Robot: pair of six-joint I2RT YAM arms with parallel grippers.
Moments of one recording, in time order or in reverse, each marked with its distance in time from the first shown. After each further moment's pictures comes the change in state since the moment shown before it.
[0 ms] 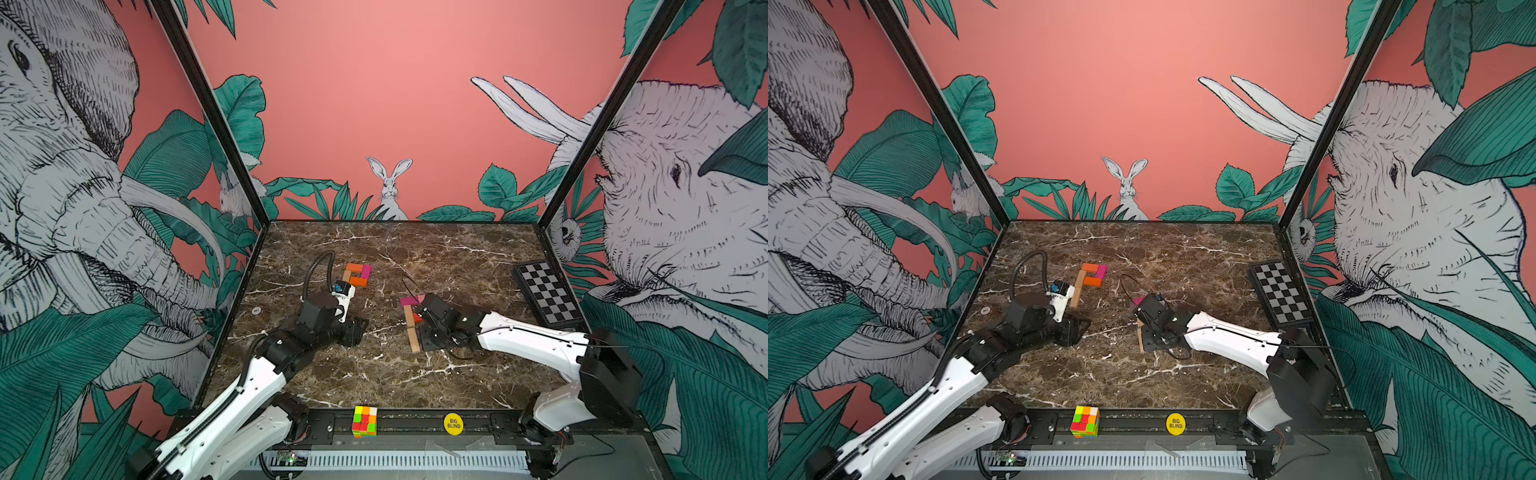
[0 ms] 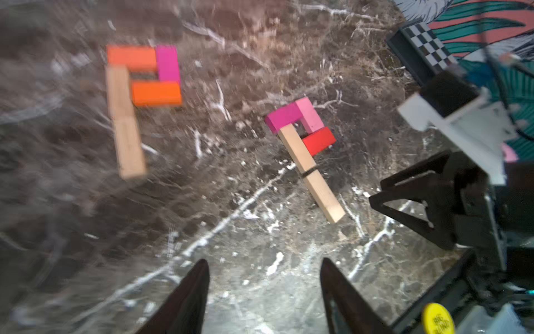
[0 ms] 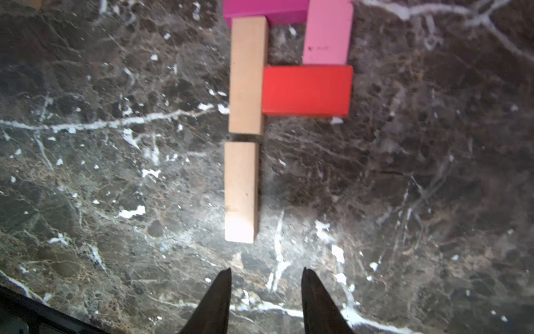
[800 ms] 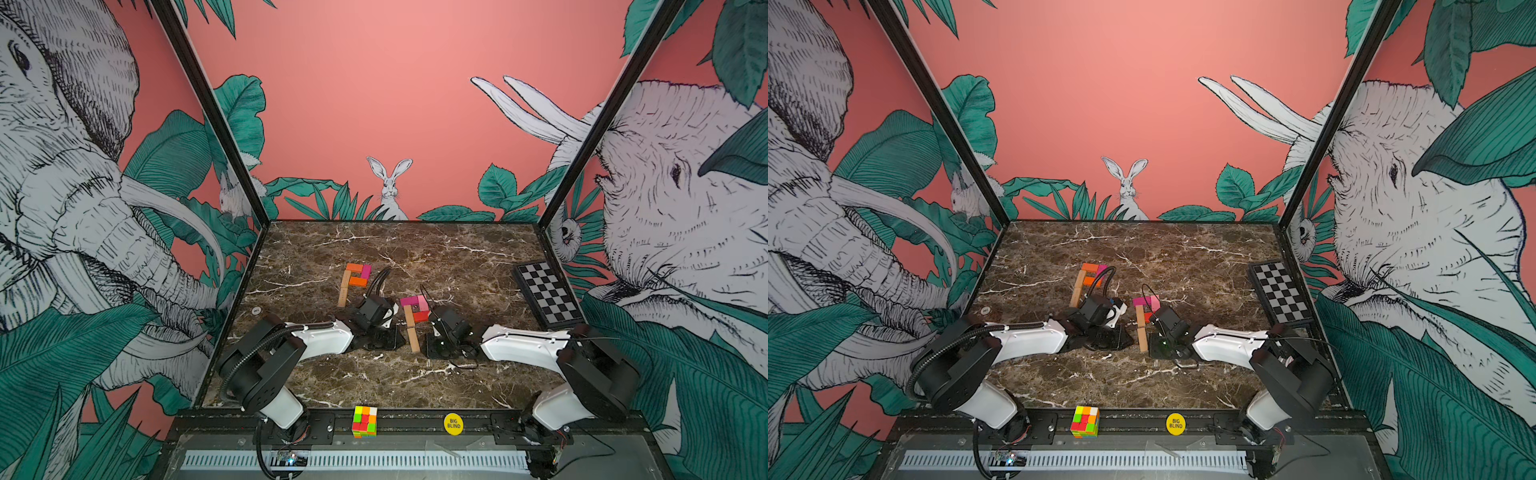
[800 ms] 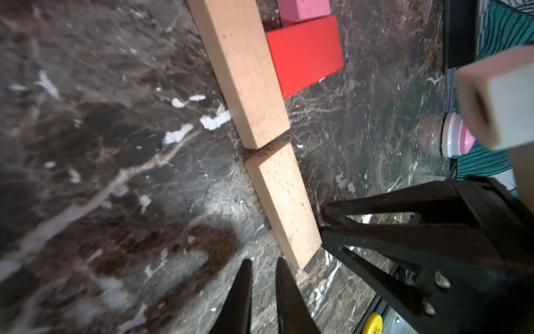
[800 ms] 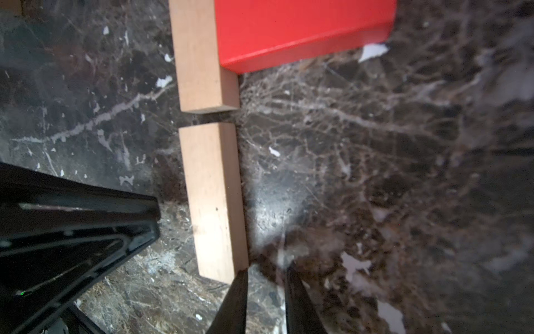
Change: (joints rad) left arm -0.152 0.688 -0.001 0.531 0.253 -0.315; right arm -0.075 0.063 -0.238 0.422 -0.226 0.087
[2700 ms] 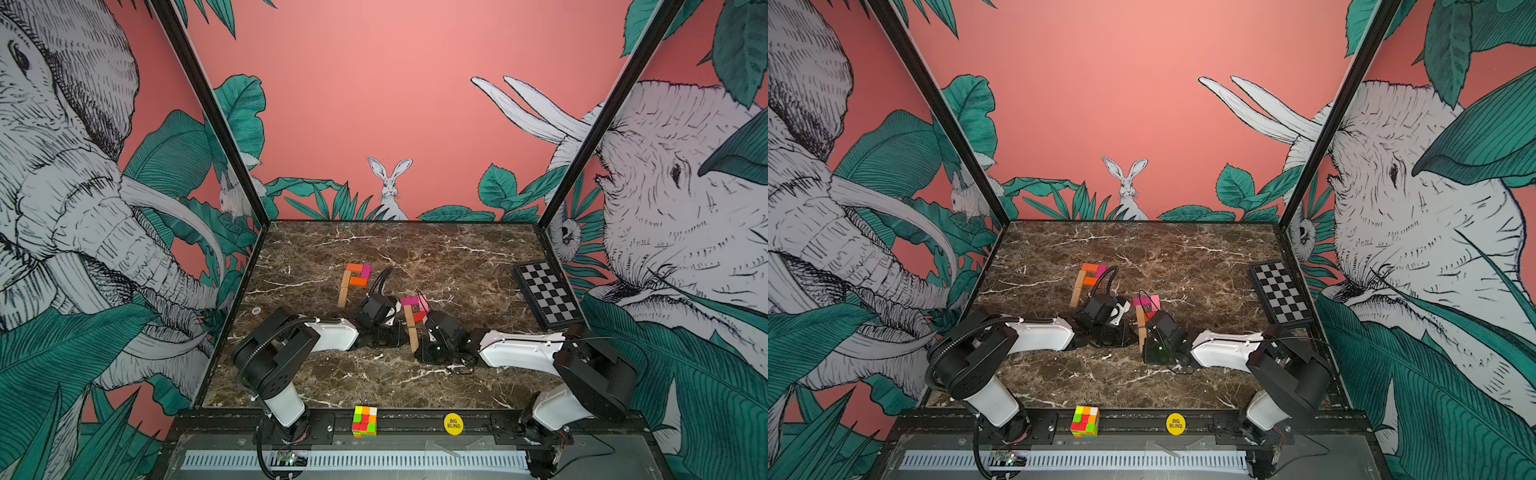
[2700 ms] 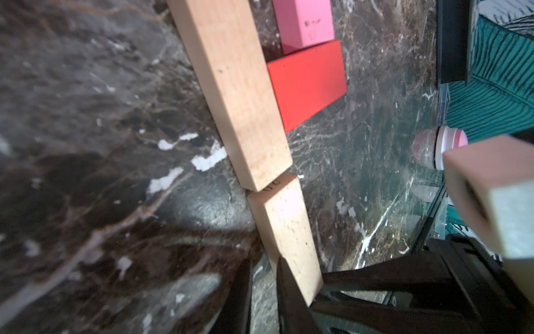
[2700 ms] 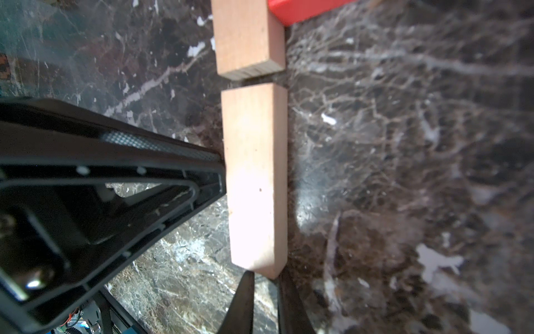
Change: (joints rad) left arm 0.000 0.082 0.017 0.099 0.016 -0.023; right arm 0.059 0.007 -0.041 0.103 -0.020 0.085
